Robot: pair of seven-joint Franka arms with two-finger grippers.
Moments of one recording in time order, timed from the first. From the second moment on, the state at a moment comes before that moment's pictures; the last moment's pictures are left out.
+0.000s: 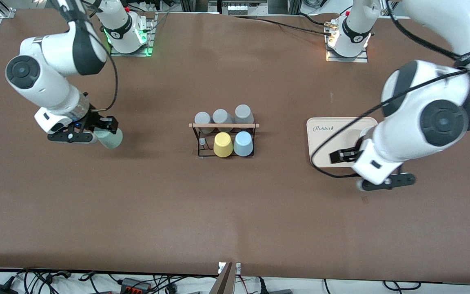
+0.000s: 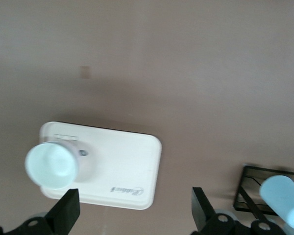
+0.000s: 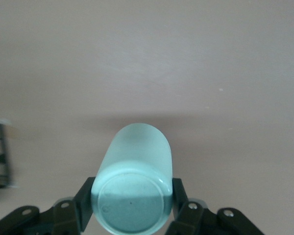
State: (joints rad) left arm -0.20 0.57 -0.05 -1.05 0.00 1.49 -0.42; right arm 0.18 0.08 0.06 -2.02 -0.02 2.11 0.30
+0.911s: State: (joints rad) left arm 0.03 0.22 -0.03 -1.36 0.00 1.58 -0.03; right arm 0.55 0.32 0.06 -1.68 -0.02 2.09 0.89
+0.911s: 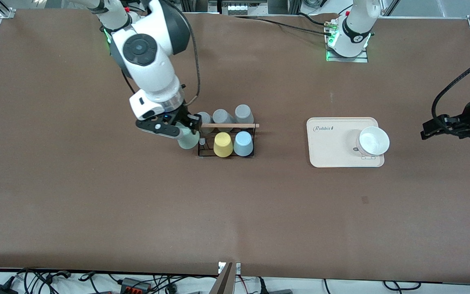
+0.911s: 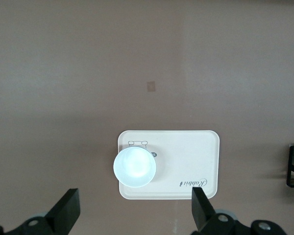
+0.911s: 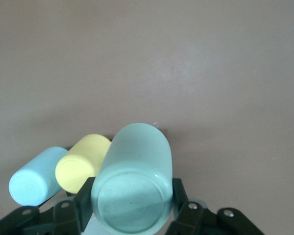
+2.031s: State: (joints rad) left arm 0.03 0.06 -0.04 -1.65 0.00 1.71 -0.07; right arm 0.58 0.42 0.06 -1.66 -0.02 2.13 0.89
